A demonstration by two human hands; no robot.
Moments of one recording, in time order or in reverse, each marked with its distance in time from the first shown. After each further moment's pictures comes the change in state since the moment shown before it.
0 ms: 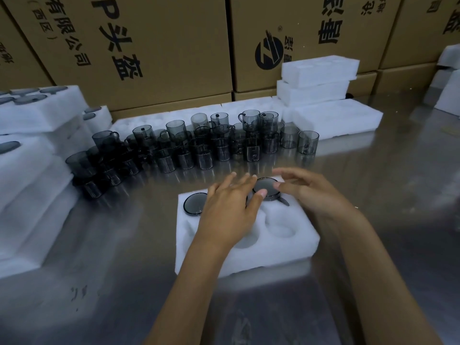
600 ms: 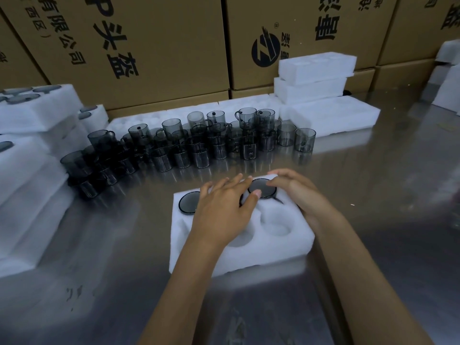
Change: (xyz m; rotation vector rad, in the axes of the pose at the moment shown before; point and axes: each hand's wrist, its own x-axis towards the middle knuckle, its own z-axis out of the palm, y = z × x) left_hand 0.001 -0.003 0.003 0.053 -0.042 -0.043; right_hand 0.009 0.009 0.019 0.423 0.032 0.196
